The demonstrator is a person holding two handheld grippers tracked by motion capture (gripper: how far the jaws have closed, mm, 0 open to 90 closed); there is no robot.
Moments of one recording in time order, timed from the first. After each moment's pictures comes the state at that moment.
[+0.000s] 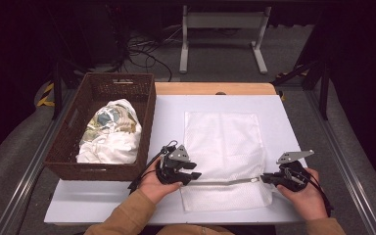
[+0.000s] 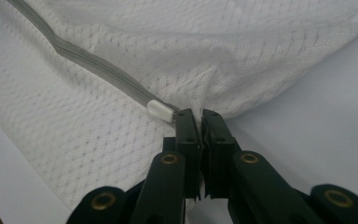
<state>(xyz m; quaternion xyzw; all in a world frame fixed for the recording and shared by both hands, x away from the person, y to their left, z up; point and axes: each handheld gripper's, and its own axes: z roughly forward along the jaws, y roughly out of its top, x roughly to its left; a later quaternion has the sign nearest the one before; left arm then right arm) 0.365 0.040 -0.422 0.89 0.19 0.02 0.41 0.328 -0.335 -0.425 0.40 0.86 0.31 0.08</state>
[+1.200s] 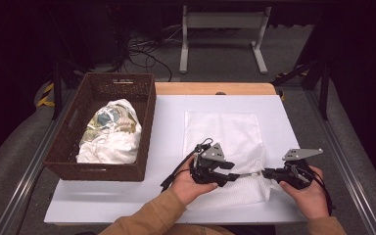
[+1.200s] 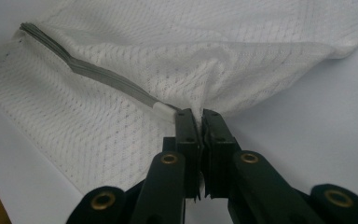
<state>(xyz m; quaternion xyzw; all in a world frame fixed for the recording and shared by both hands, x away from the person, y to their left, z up) 0.353 -0.050 -0.398 0.87 0.12 -0.03 0.48 0.327 -0.342 -0.415 0.41 0.84 0.36 0.09</state>
